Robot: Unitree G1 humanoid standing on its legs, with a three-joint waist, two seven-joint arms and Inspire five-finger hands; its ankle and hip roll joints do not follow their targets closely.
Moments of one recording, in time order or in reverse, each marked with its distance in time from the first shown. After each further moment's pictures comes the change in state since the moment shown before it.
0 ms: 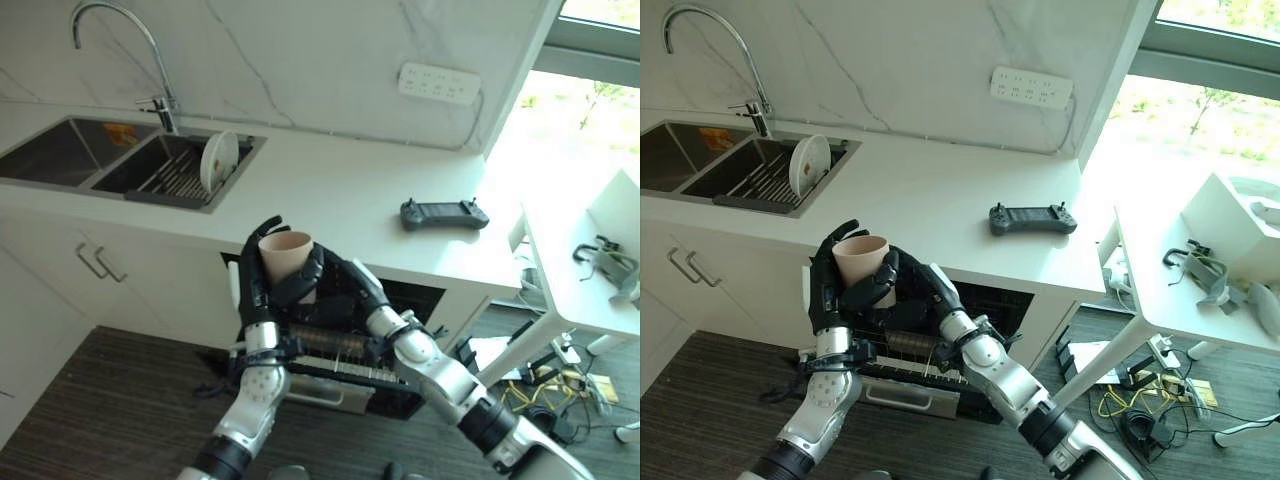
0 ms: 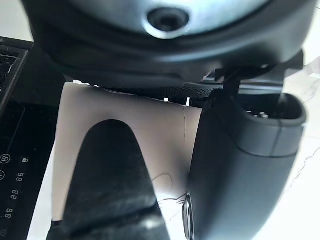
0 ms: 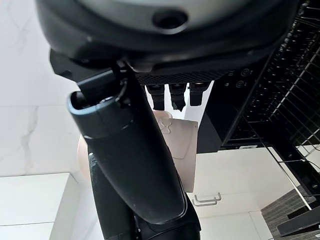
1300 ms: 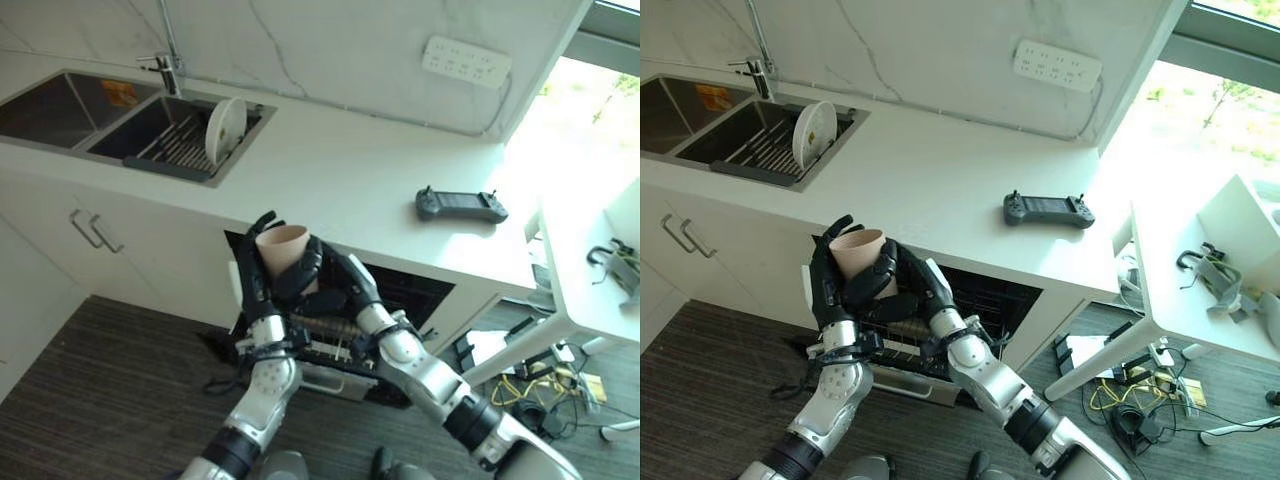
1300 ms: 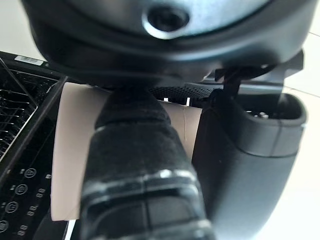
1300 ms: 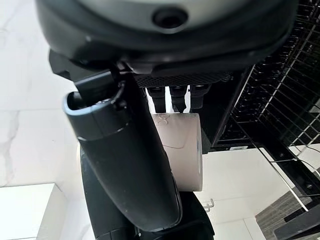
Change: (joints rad) left arm -0.055 -0.031 -0.060 -0.013 -0.038 0.027 0.157; right arm -0.036 0.068 0.040 0.051 -0.021 -0.056 -0.156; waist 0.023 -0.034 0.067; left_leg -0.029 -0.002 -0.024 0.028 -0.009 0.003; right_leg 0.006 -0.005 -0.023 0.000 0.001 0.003
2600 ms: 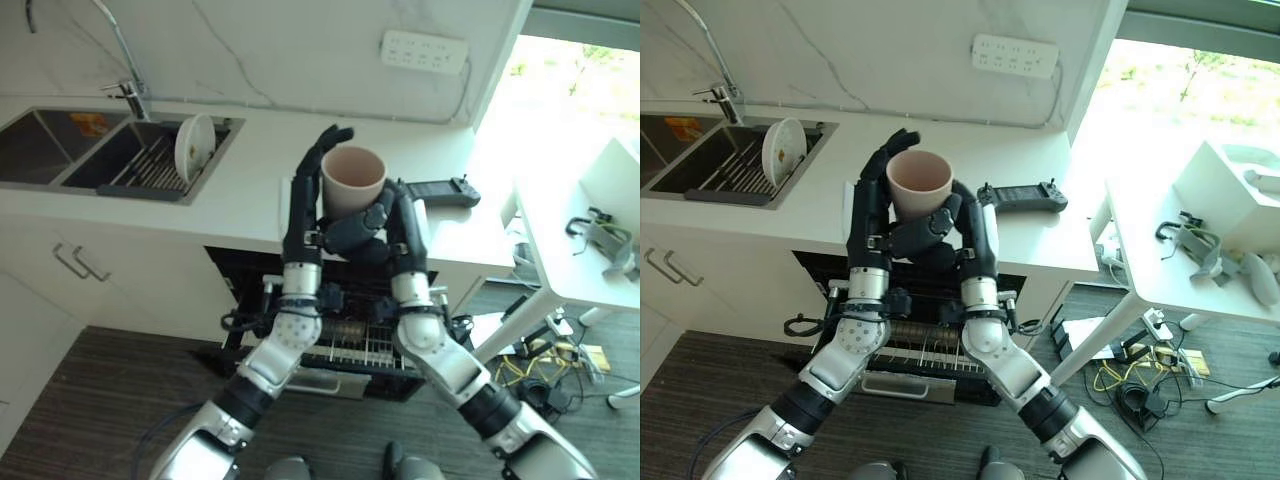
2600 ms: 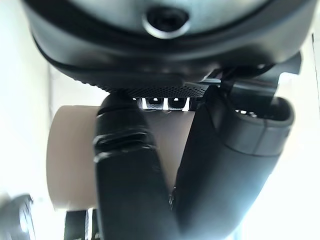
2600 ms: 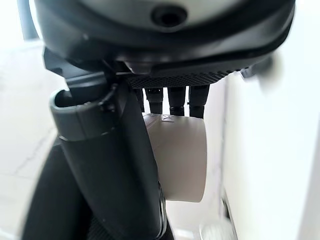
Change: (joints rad) left arm -0.270 0.019 -0.079 -0.112 0.191 0.123 -0.195; right arm -0.029 -0.109 -0.125 -0.145 -0.237 -0.122 -0.401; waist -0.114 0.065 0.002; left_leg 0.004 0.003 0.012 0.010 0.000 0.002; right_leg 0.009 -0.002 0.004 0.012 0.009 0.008
